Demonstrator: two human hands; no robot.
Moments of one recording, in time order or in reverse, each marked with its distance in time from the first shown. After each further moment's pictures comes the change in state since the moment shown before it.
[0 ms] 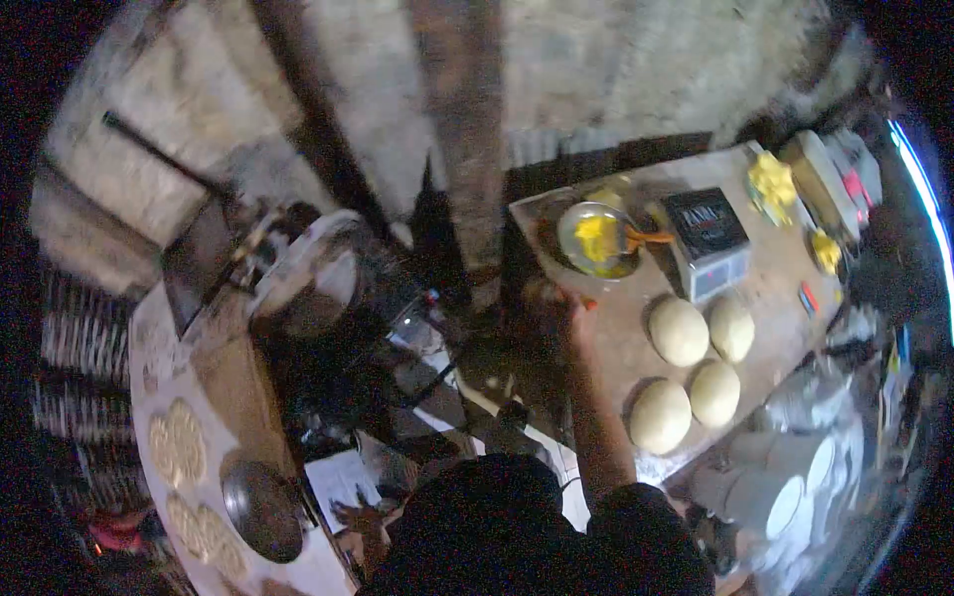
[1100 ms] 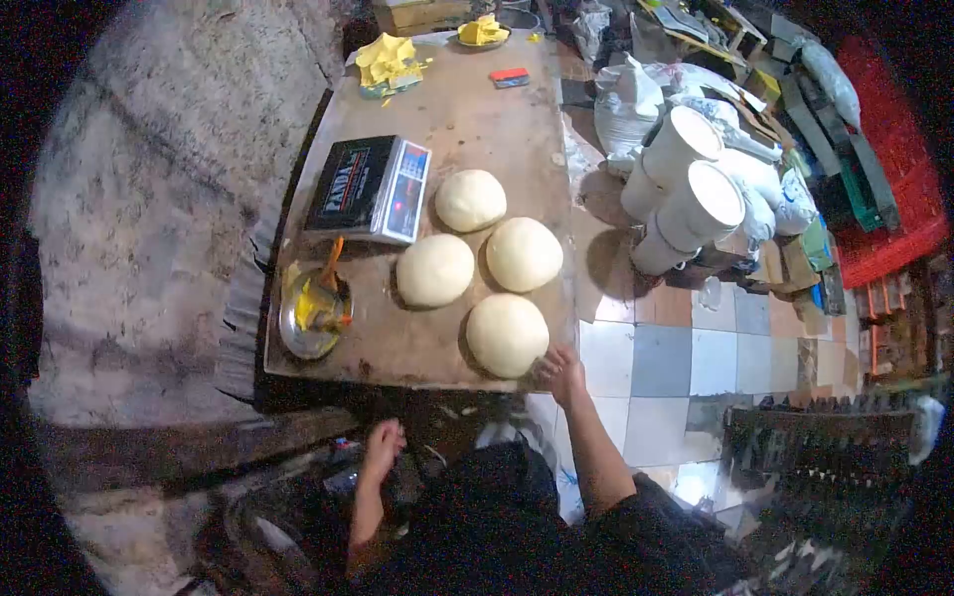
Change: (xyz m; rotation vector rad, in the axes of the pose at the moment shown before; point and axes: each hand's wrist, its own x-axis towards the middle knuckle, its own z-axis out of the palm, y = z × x) left_hand -0.310 0.489 -0.043 0.140 -1.435 1.399; right_hand -0.287 0.015 -0.328 0.793 0.857 -0.127
